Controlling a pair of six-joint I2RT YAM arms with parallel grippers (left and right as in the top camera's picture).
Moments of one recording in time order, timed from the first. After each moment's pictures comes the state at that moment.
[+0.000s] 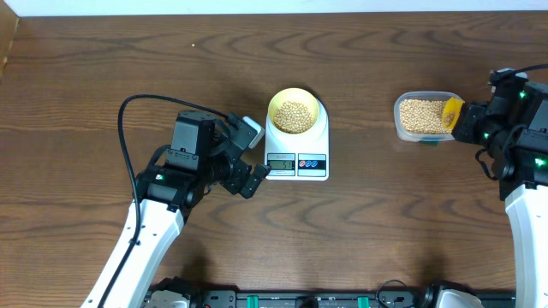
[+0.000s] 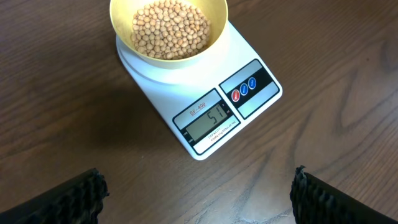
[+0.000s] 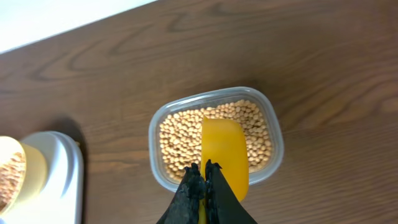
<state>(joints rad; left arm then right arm) -0.27 1.18 0.89 -0.63 0.38 0.30 -0.23 1.23 1.02 -0.52 -0.21 0.08</state>
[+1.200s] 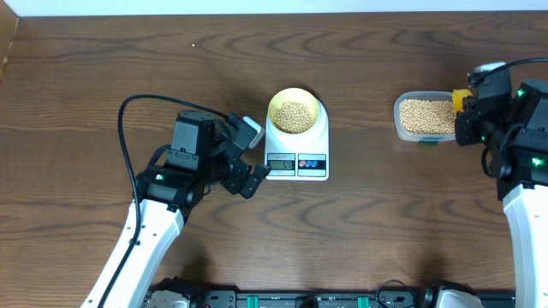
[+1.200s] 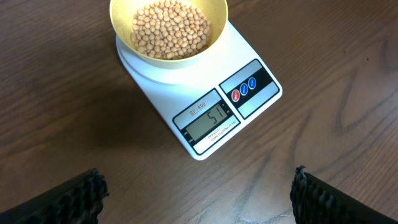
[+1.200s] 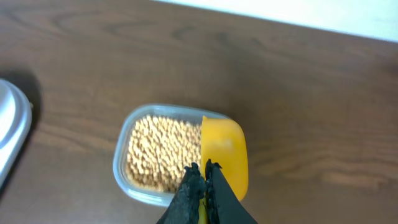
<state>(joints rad) -0.27 1.18 0.89 -0.63 0.38 0.30 -0.21 1.23 1.02 -0.47 -0.19 -0.32</state>
